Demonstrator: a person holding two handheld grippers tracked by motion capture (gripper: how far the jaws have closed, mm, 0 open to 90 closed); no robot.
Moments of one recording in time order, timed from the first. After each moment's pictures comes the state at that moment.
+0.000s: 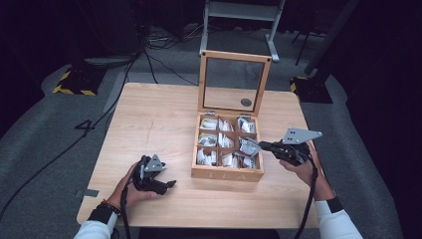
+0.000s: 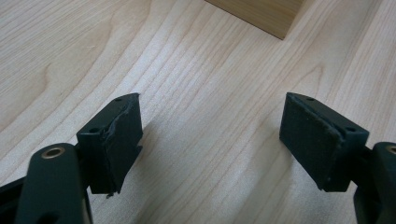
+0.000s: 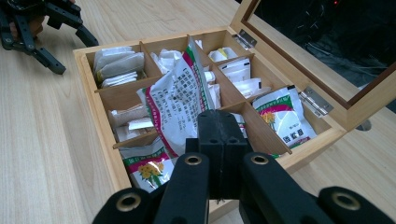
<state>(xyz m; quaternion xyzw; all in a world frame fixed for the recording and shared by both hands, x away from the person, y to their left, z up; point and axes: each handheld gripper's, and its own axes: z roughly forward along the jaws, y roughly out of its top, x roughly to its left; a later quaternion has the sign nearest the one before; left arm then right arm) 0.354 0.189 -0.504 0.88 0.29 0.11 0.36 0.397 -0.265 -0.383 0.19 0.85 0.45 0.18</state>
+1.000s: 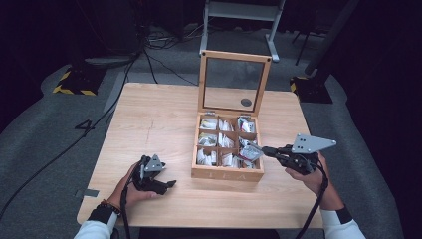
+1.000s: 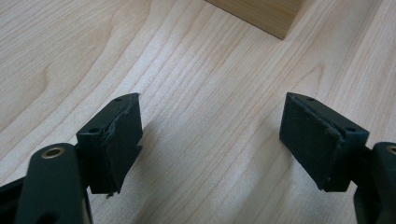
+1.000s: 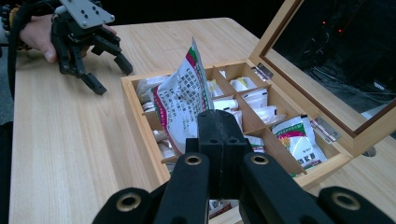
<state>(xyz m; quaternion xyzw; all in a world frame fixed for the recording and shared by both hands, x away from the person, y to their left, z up) 0.355 0.189 -0.504 0.88 0.29 0.11 0.36 0.359 -0.266 -0.356 0.16 0.84 0.48 0.18</state>
